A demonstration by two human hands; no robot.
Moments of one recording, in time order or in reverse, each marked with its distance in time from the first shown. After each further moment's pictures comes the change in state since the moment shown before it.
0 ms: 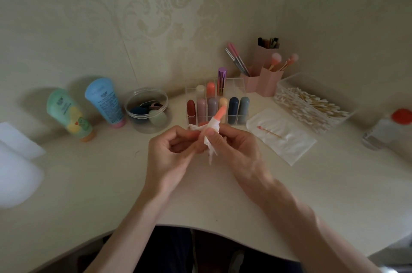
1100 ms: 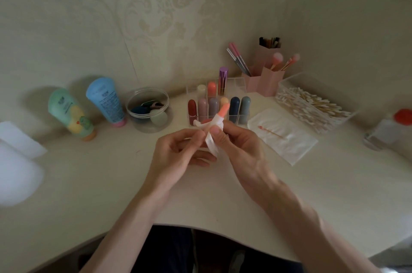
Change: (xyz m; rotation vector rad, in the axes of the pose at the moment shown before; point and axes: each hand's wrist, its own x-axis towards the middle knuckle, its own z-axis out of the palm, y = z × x) left_hand 0.000 0.003 -0.002 0.002 -0.143 -0.106; right_hand -0.001 0.000 -0.001 0.006 0.032 -0.005
